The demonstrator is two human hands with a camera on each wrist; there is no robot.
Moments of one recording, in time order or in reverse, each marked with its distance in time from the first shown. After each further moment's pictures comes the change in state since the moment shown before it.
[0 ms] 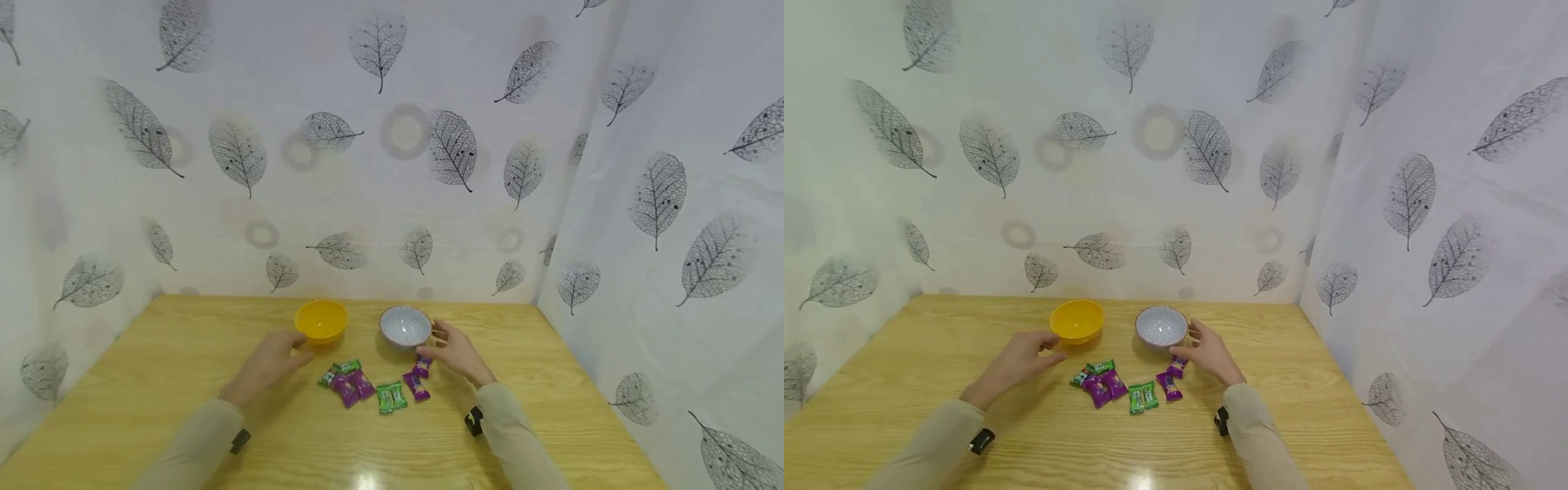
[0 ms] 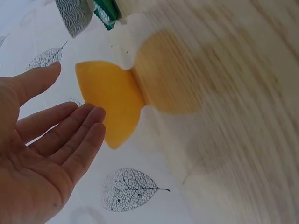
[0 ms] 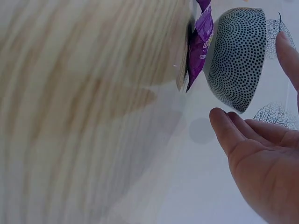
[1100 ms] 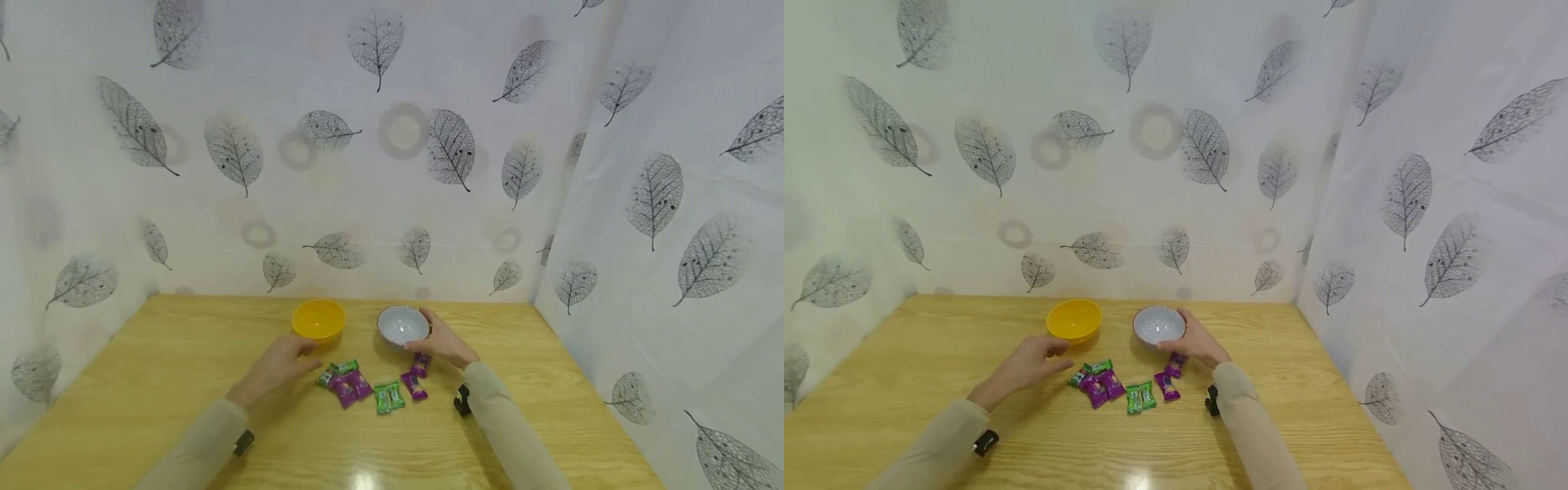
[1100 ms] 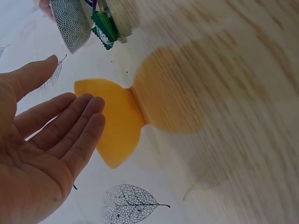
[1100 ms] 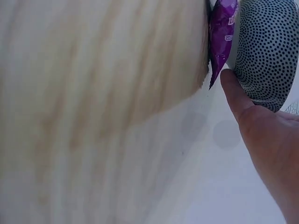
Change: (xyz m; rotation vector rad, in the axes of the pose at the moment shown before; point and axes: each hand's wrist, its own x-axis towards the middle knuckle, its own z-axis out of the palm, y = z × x) left_hand 0.006 0.009 0.014 -0.062 -0.057 0.047; right_hand 0.040 0.010 0.007 0.090 -0.132 0.011
